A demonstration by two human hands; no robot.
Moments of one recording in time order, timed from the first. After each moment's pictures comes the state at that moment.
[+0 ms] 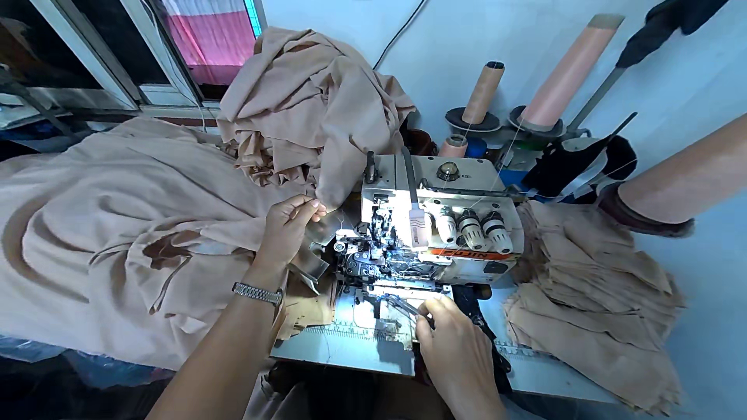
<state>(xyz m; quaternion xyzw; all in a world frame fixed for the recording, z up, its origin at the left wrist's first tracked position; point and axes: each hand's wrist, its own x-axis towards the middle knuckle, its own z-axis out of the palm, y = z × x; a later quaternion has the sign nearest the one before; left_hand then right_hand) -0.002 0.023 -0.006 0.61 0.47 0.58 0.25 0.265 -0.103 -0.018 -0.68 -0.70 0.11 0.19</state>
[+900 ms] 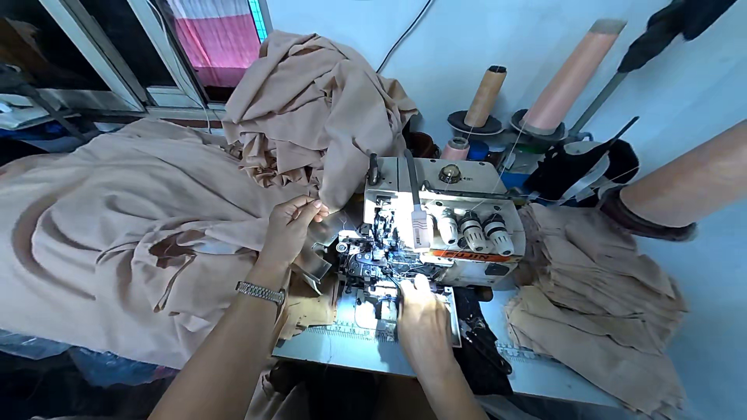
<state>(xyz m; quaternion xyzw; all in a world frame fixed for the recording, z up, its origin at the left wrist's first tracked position) -0.002 0.023 -0.006 0.61 0.47 0.59 0.25 0.233 -0.075 -0.049 -0.65 -0.72 0.03 0.24</state>
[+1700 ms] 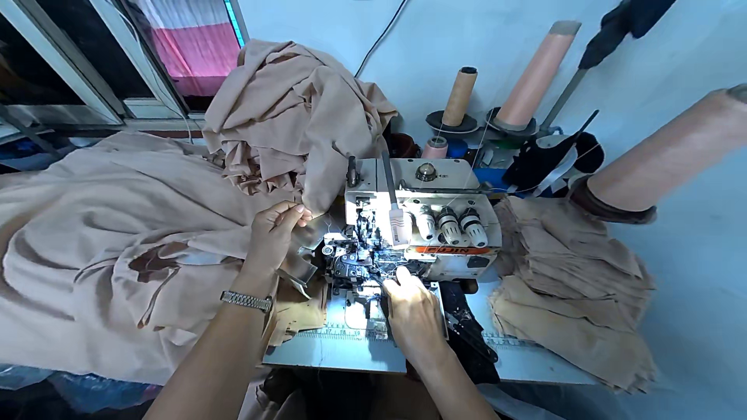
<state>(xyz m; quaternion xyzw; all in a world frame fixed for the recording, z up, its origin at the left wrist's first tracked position) -0.002 0.022 -0.005 0.61 0.48 0.58 0.23 0.246 -0.066 -0.056 -0.57 -0.77 -0.03 0.28</state>
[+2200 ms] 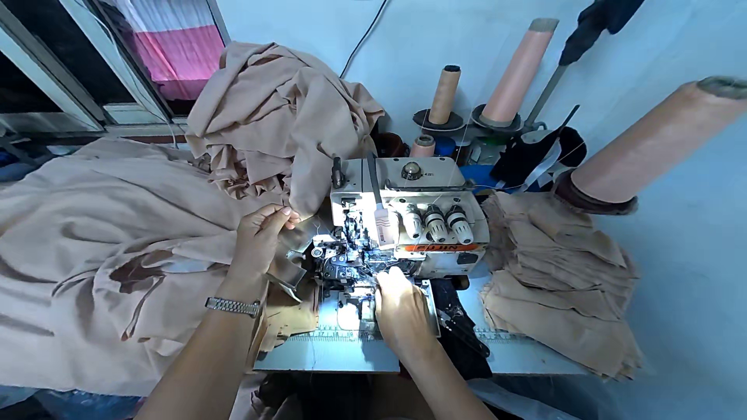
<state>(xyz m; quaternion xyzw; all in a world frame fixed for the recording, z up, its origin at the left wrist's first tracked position) -0.002 0.020 -0.004 0.62 0.48 0.58 0.23 0.237 -0.066 -0.024 -0.64 -0.73 0.15 0.20</state>
